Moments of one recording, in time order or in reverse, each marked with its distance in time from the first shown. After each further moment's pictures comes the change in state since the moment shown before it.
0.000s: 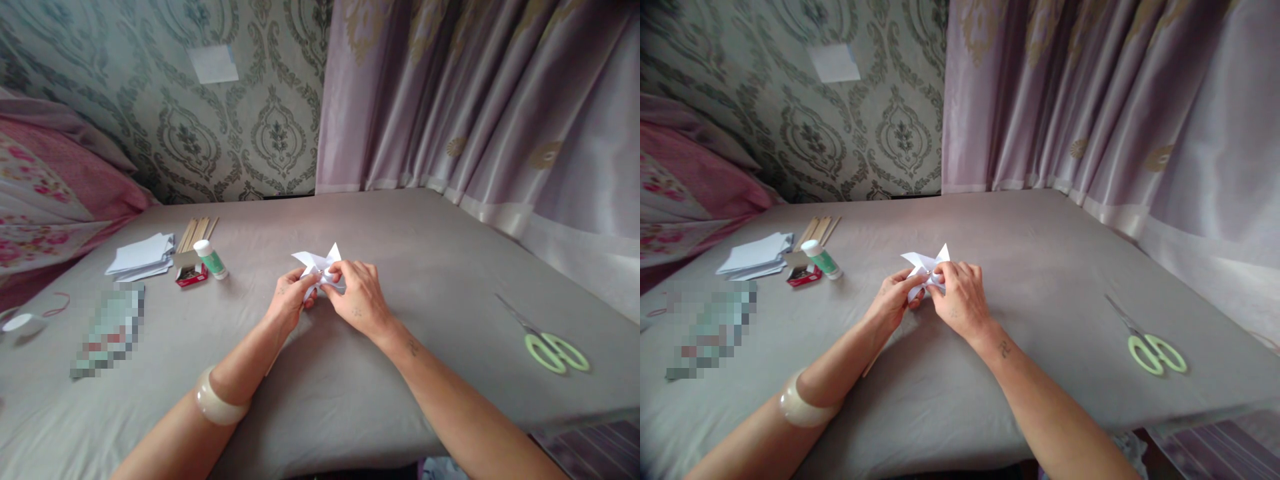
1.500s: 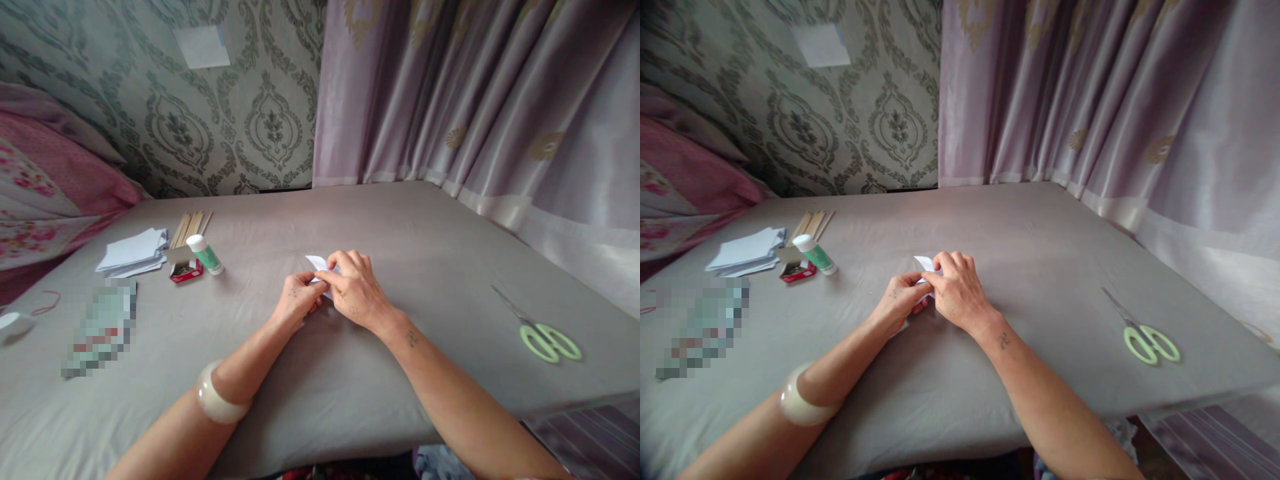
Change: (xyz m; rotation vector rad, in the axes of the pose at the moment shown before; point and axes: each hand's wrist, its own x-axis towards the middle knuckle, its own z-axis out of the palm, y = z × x) left_hand -0.007 -0.011 0.008 0.361 -0.026 -0.067; right_hand 0.002 0.008 -0.007 -0.167 -0.200 -0.214
